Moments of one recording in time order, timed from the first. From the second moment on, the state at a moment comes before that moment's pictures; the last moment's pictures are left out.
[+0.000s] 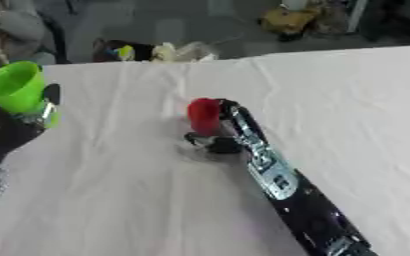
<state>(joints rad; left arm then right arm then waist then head) -0.58 0.24 -0.22 -1.56 -0.02 -0.07 0.18 -0.66 -0.26 0.25 -1.06 0.21 -0.19 -0.12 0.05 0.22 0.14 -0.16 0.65</state>
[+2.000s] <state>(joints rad) -0.54 0.26 -0.22 -1.56 -0.03 -0.07 0.17 -0.70 -0.34 0.25 -1.21 0.12 -0.10 -0.15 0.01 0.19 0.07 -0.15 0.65</state>
